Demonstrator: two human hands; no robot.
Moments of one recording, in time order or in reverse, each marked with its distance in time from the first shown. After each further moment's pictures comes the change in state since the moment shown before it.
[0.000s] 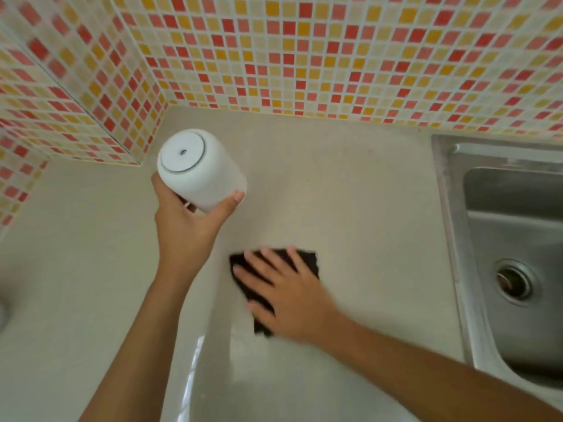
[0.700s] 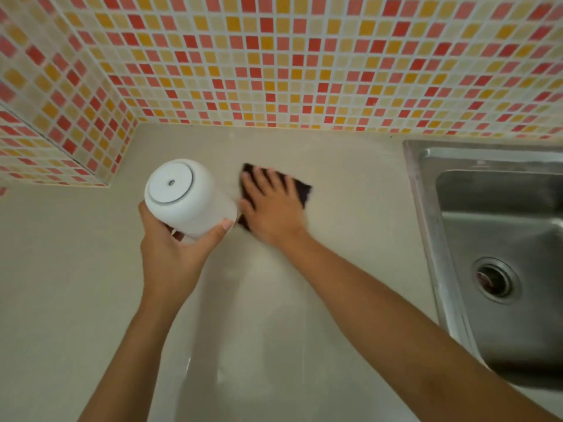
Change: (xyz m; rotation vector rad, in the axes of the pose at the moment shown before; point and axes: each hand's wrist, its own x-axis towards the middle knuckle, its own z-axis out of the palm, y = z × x) left_hand -0.010 -0.003 0.018 0.029 -0.054 -0.031; right_hand 0.123 0.096 -0.025 -0.012 0.082 0.442
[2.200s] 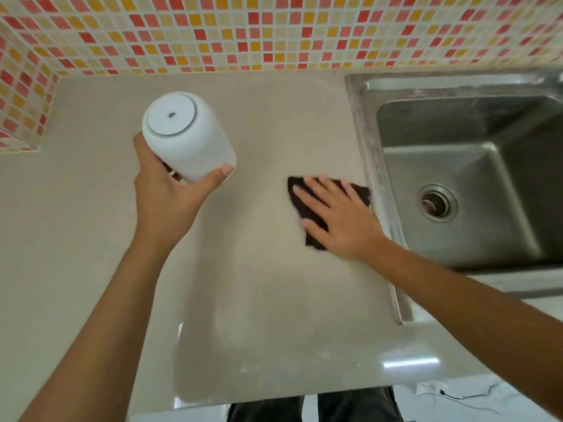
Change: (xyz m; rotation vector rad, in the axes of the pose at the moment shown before) left_hand -0.029 0.034 0.047 -0.012 -0.214 0.112; right_hand -0.205 0.135 -0.025 -0.108 -0.057 -0.051
